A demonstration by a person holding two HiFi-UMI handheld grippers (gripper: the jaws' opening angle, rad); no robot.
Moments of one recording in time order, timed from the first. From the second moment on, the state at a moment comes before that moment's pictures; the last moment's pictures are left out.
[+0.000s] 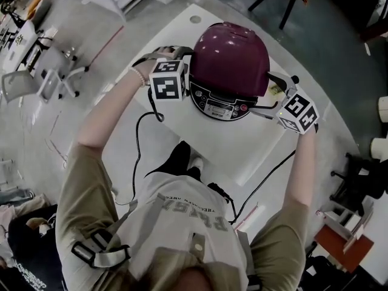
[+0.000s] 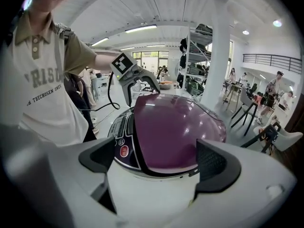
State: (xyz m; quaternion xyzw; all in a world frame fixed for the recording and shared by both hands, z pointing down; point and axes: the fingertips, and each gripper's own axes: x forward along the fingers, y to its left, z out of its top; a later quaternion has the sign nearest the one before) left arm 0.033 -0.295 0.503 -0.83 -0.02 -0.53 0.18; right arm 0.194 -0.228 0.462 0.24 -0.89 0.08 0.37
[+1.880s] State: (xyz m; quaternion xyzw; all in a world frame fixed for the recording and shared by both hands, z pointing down) left arm 0.034 -0.262 0.419 -0.94 0.15 -0.31 0.05; right arm 0.196 -0.207 0.391 0.44 -0.86 -0.08 0.25
